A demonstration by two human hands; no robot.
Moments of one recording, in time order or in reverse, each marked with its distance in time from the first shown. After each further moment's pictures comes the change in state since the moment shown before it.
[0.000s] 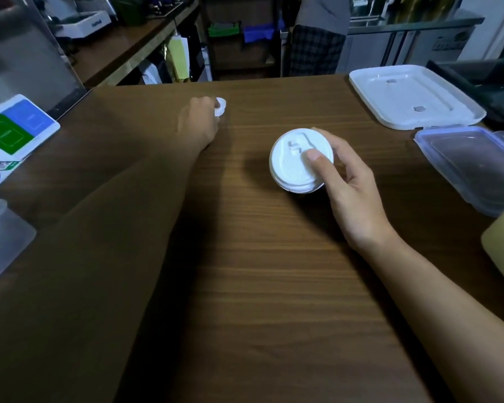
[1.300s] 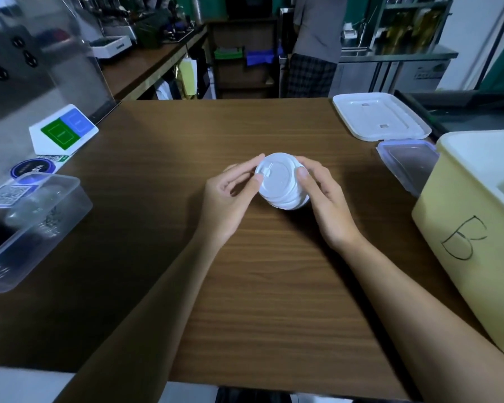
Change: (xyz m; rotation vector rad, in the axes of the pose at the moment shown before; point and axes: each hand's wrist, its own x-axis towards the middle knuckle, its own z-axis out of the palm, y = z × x) left_hand -0.277 0.072 -0.078 -1.253 0.104 0.076; right_hand -0.071 -0.049 0.001 -0.018 -0.115 -0.009
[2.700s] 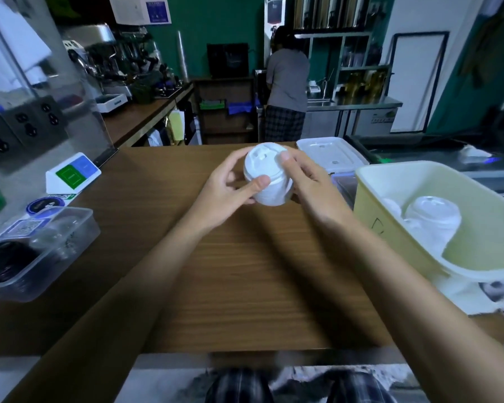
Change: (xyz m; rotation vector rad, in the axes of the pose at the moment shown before) left_hand -0.006 0.121 0.009 -0.001 -0.337 0.023; right_hand -0.028 -0.130 -0.035 -0.129 0.011 -0.039
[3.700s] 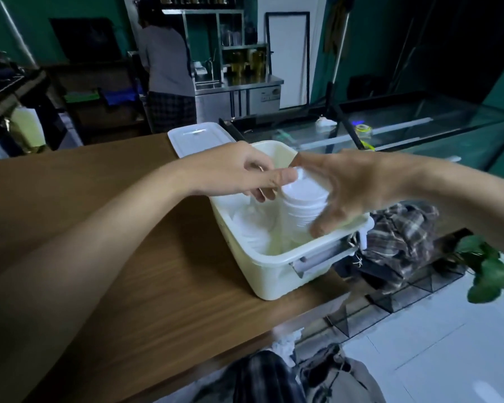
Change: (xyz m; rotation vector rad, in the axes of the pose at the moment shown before) left_hand 0.084 0.091 0.234 0.490 -0.857 0.025; right_hand -0.094 -0.059 -0.278 -1.087 -0.469 0.465
